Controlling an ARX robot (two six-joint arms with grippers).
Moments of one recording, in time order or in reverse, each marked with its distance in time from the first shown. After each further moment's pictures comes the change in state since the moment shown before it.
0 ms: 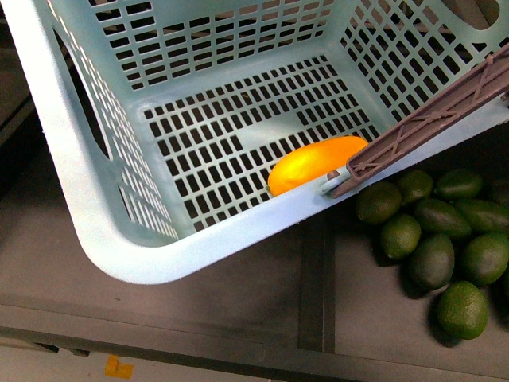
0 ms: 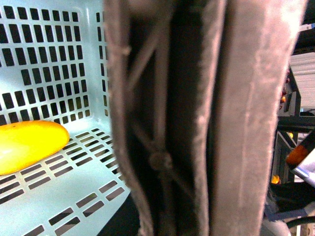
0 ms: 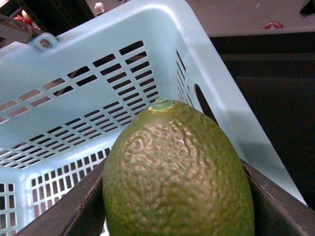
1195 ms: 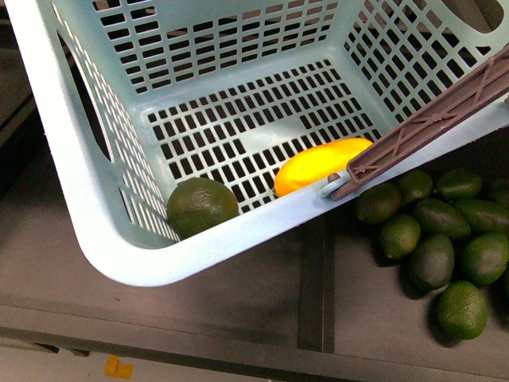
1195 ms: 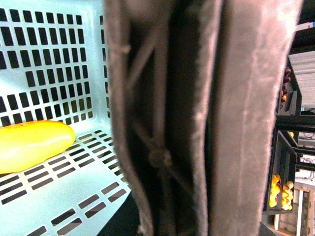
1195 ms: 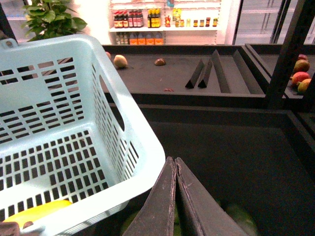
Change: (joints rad) left arm 0.000 0.003 0.000 0.000 0.002 -0.002; right arm -0.154 -0.632 -0.753 0.428 0.193 -0.203
